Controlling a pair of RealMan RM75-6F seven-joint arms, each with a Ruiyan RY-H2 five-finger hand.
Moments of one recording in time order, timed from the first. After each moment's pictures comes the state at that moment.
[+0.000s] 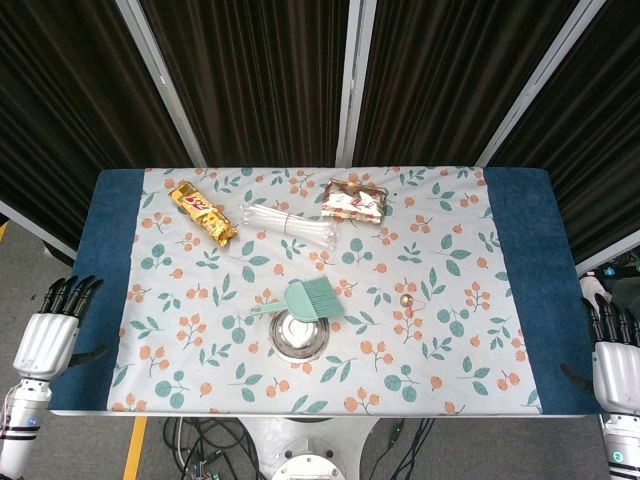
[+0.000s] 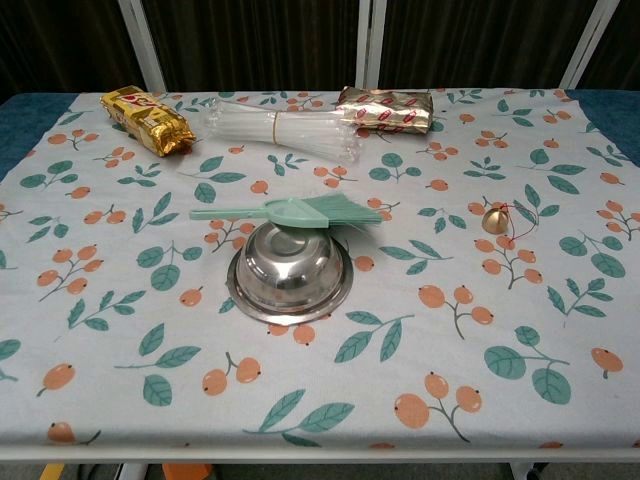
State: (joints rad) left arm -0.19 -1.28 0.02 -1.35 1.52 1.50 -0.04; right arm 0.04 -1.19 0.04 -1.49 -1.40 1.54 -0.10
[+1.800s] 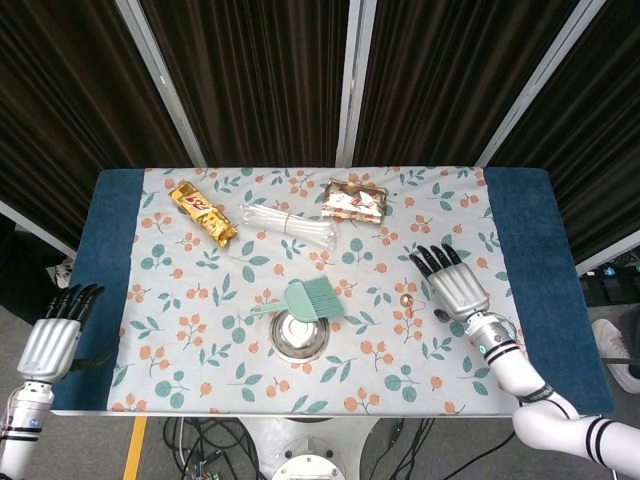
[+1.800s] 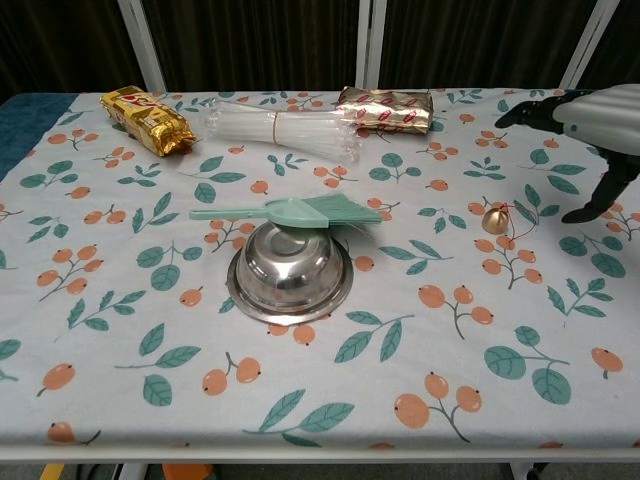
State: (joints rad) left arm -0.17 -1.28 0.00 -1.35 1.51 1.40 -0.08; right arm 0.60 -1.33 0.17 -1.52 -1.23 0.86 -0.45
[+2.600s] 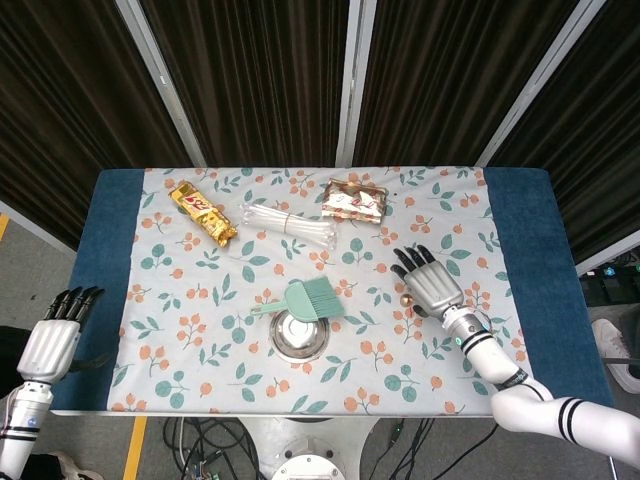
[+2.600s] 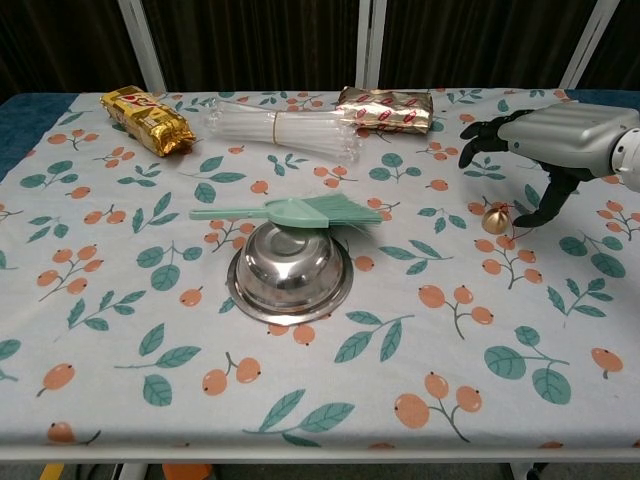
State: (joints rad) left arm -0.17 -1.28 0.01 -1.32 1.51 1.38 -0.14; right arm 0.72 -1.39 0.13 -1.47 -1.15 0.80 -0.48
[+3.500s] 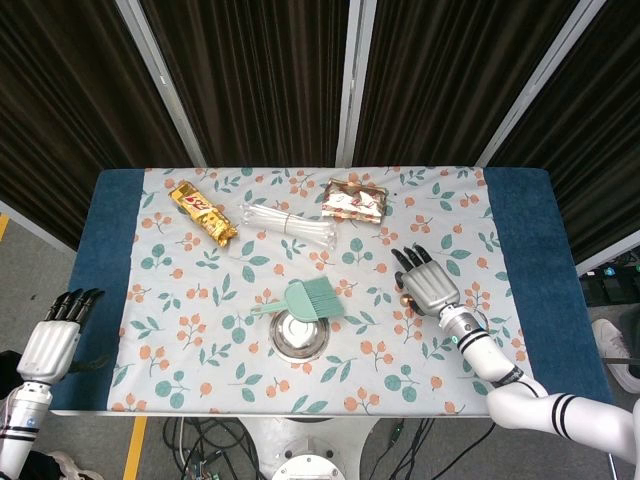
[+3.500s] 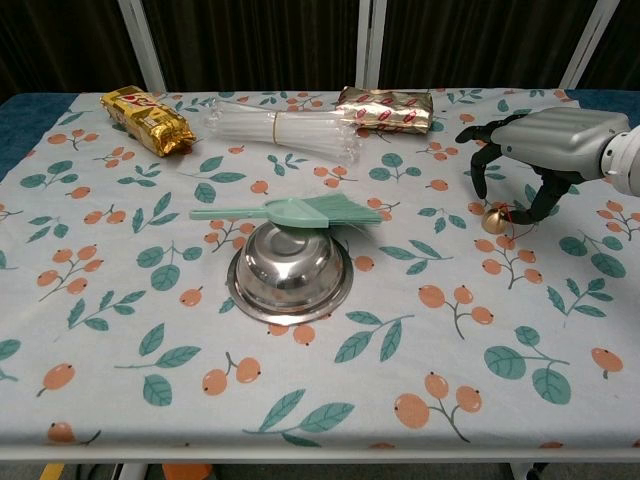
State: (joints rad) left arm -0.17 -1.29 0.01 -1.30 1.52 1.36 -0.16; right arm 0.75 -1.41 0.10 -1.44 -1.12 0.81 -0.46
